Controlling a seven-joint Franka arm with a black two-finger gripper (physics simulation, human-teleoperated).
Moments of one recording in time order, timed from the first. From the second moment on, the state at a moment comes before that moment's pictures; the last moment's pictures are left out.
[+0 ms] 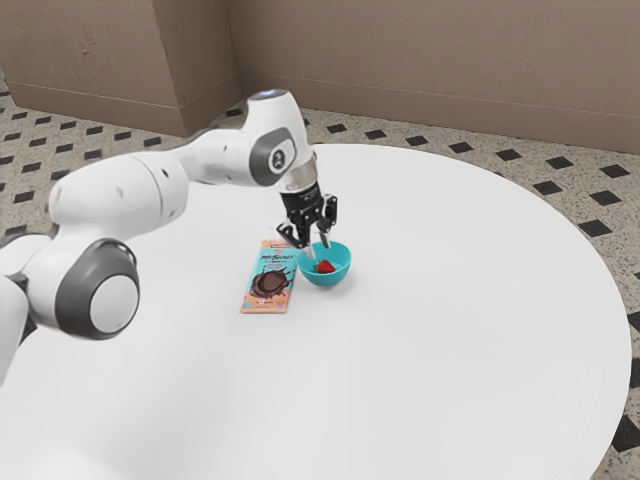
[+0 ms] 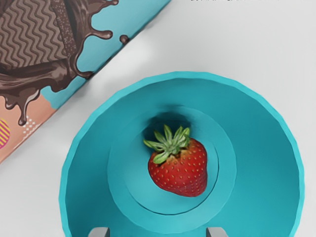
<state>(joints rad) 0.00 0.96 -0.07 -0.90 -0.09 1.91 -1.21</state>
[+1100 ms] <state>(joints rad) 0.01 1.03 -0.06 -0.91 -0.09 2.04 -1.29</state>
